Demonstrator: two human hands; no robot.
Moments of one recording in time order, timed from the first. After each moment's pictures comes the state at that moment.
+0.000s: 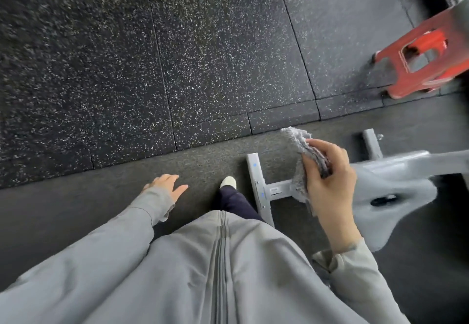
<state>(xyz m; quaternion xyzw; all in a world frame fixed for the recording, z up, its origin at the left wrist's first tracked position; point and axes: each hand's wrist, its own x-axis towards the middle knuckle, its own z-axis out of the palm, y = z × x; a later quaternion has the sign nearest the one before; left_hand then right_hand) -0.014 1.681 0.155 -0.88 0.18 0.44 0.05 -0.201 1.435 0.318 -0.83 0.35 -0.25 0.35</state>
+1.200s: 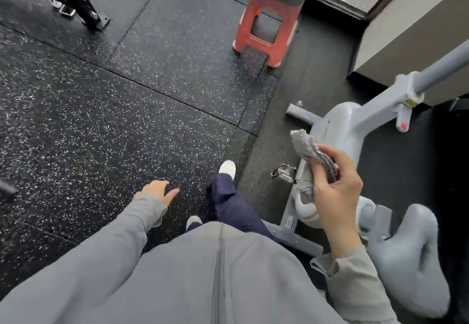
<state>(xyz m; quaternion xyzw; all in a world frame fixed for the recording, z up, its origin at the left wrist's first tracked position) 0.349 1.123 0.184 -0.74 0.53 0.38 0.18 0.031 1.135 0.359 -0.50 0.74 -0.39 0.21</state>
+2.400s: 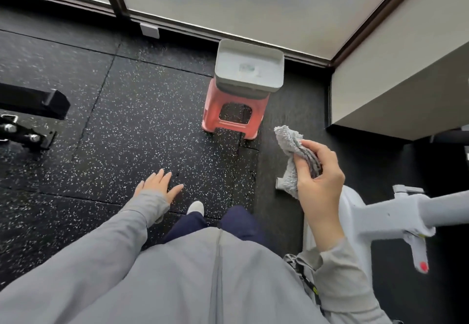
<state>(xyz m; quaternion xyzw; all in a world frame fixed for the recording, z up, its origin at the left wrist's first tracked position) 0.277 0.486 0.195 -0.61 0.68 0.30 0.26 -0.003 0.572 0.374 -0.43 0.77 -0.44 0.16</state>
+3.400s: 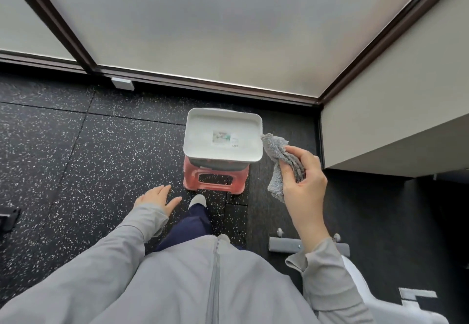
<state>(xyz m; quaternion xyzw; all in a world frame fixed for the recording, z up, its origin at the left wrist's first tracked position) 0.092 0.179 0.202 -0.60 0.71 0.27 0.25 -0.176 0.269 0.361 -0.43 0.77 -0.45 0.17</state>
